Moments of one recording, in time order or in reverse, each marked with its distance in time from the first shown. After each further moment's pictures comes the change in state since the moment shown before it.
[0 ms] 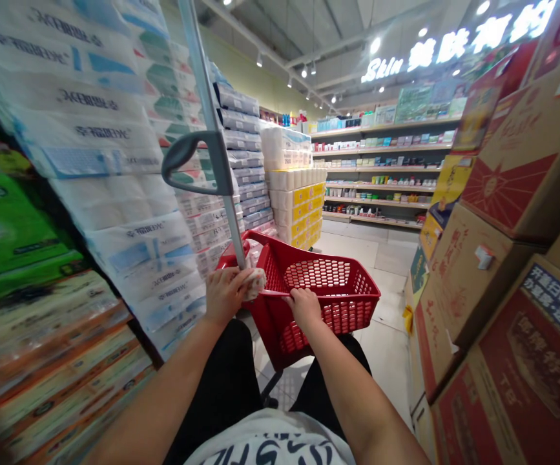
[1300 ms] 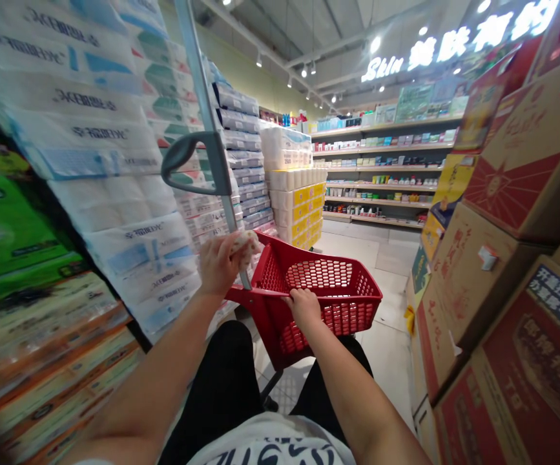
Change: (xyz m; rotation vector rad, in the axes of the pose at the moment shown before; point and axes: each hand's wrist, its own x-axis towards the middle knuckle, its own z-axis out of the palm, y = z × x) left_hand 0.070 -0.015 -0.008 -0.061 0.223 -0.040; right_hand 0.005 -0.001 0.002 -0.008 -0.011 0.015
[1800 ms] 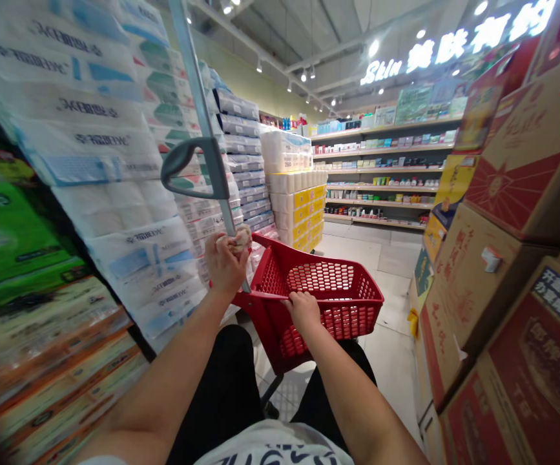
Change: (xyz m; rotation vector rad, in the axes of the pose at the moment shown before) left_hand 0.000 0.014 0.022 -0.034 0.068 -0.234; right_hand 0.003 -0.002 0.003 0.006 0.015 -0.002
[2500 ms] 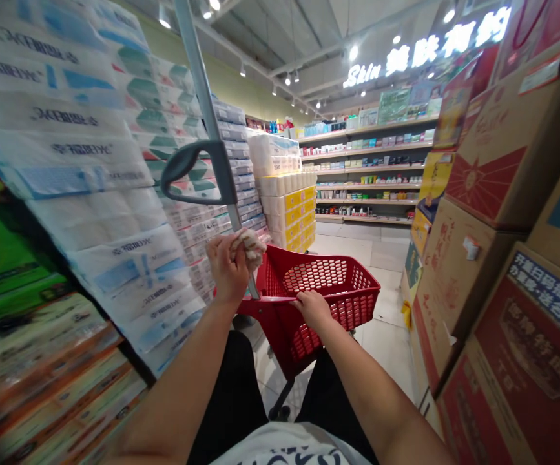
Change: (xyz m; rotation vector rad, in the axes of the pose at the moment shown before) left_hand 0.006 0.039 -0.010 -0.340 0.059 -0.057; right_hand -0.004 0.033 -0.020 0.073 -0.056 -0.037
